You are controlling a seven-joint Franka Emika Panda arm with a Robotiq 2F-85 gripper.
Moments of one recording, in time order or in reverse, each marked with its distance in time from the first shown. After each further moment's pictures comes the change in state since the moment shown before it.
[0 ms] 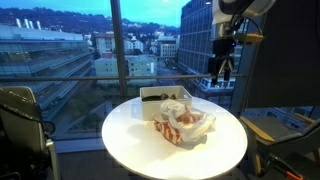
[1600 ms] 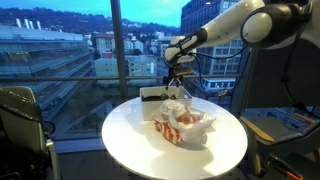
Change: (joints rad) arm 0.005 1.188 -0.097 1.231 -0.038 0.254 0.068
